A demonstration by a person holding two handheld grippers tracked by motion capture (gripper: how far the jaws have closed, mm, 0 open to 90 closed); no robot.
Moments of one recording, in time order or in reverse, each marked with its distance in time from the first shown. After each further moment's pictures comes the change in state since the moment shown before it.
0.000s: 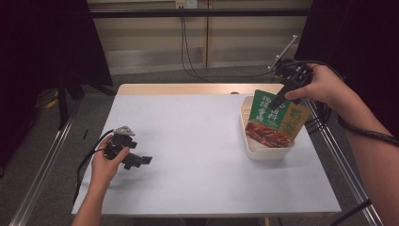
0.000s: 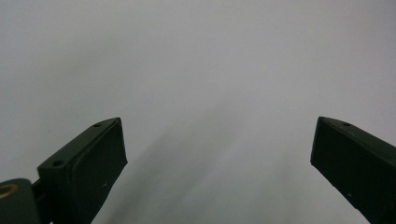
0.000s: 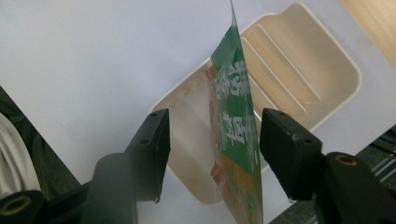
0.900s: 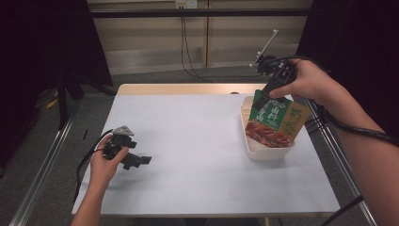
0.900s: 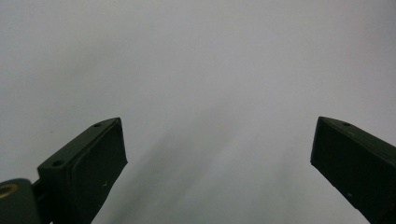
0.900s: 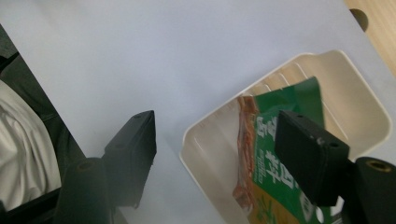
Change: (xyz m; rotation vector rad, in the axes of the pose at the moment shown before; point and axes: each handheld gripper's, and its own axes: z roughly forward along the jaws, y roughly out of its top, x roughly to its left) left arm -0.001 0.000 -0.003 -0.003 -0.002 0.003; right arm 0.041 0.033 -0.005 -0.011 0.051 -0.093
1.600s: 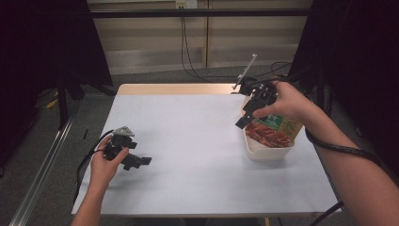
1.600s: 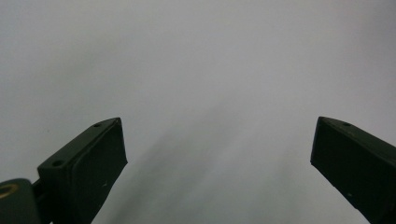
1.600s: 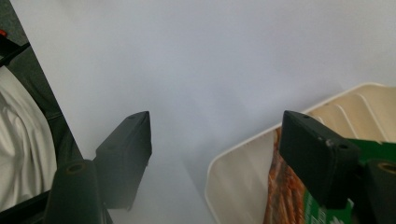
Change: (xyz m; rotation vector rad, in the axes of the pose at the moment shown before) left arm -0.001 -0.001 0.000 0.008 0.002 0.010; right arm 0.028 0.007 0.056 -0.015 0.056 -0.102
